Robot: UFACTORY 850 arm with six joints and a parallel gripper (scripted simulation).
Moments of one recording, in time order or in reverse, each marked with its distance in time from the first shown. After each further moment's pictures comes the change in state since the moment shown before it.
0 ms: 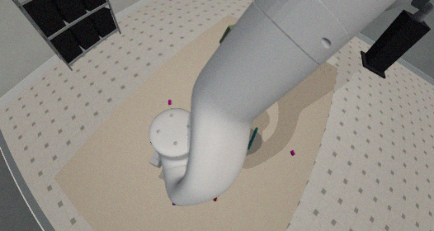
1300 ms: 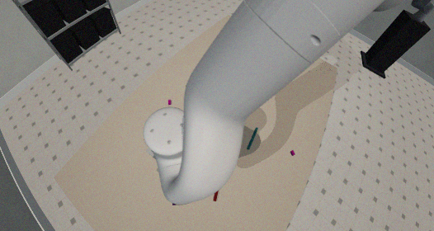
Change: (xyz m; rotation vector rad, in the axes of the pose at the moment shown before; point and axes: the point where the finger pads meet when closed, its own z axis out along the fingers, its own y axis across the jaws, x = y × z) arm 0.012 0.003 0.000 -0.016 0.010 0.262
